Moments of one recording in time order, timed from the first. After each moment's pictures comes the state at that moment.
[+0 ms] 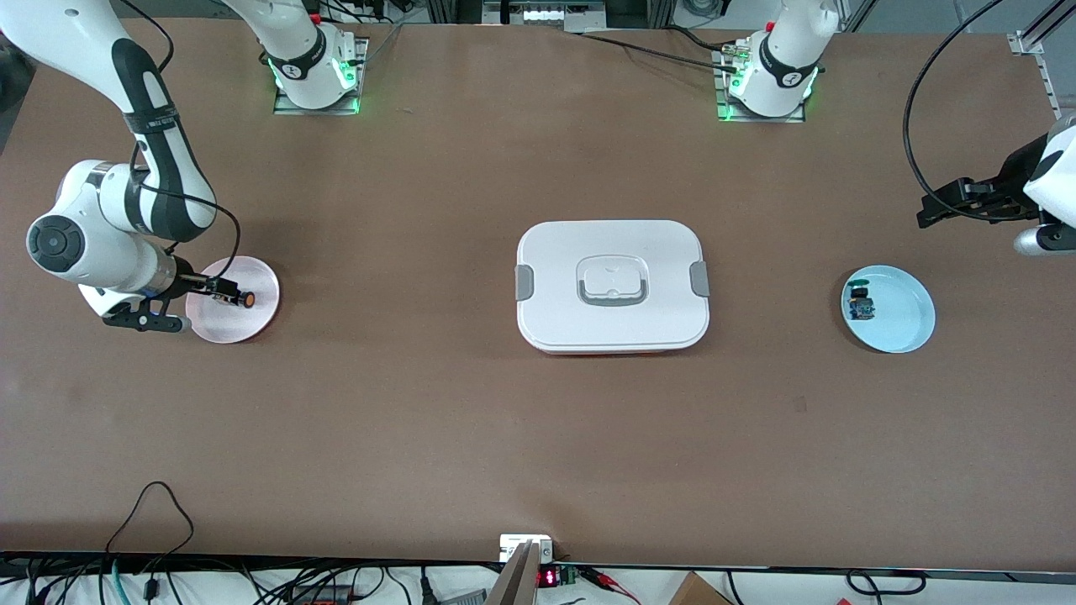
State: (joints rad) left arm -0.03 0.03 0.09 -1.64 -0.01 1.57 -0.03; right arm -0.01 0.38 -0.14 -2.07 -0.07 2.31 0.01
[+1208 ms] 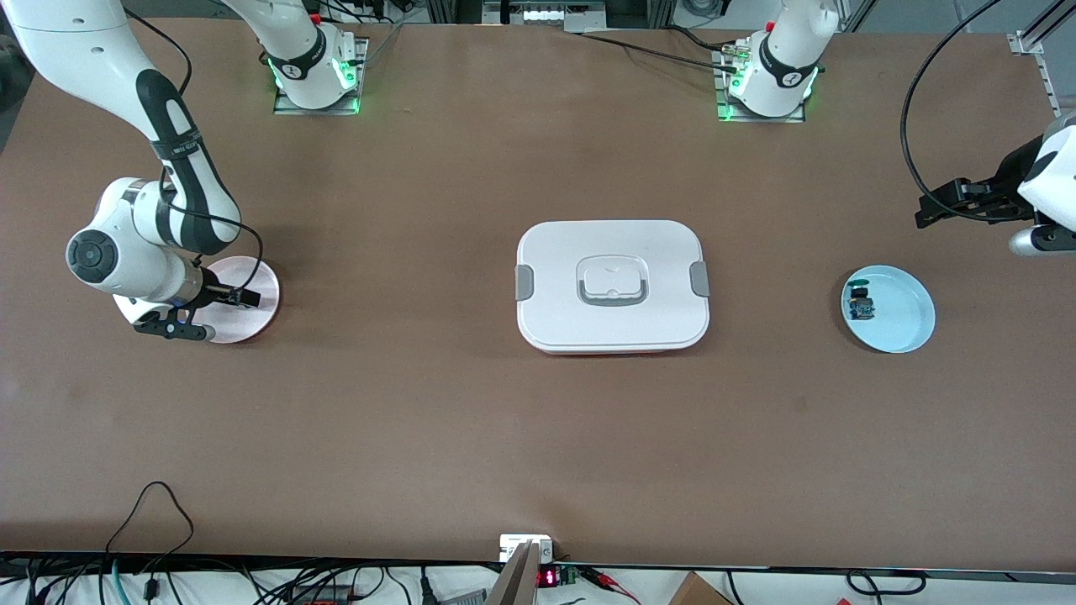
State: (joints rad) left arm -0.04 0.03 0.08 -1.64 0.00 1.57 -0.03; right arm 0.01 0.46 -0.14 -2.09 0.00 2.41 0.01
